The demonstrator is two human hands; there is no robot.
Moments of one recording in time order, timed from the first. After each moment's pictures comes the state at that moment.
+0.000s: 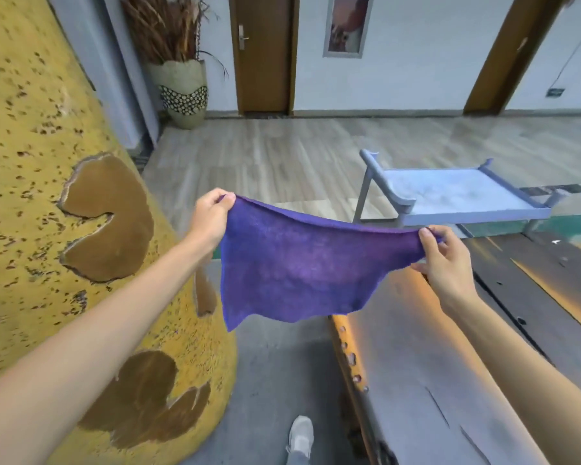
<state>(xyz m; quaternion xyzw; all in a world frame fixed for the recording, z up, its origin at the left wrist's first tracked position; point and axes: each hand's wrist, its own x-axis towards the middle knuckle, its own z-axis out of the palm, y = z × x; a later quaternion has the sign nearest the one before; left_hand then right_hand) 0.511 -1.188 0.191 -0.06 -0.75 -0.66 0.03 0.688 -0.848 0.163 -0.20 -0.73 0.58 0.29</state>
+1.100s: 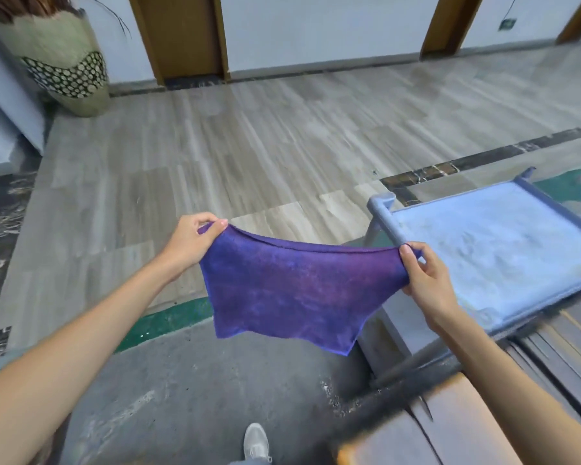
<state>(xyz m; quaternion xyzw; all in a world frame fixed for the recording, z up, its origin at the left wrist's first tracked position) -0.133 -0.974 0.103 -0.21 -0.83 -0.51 -0.10 0.134 -0.660 0.097 -0.32 -0.70 0.59 0.25</state>
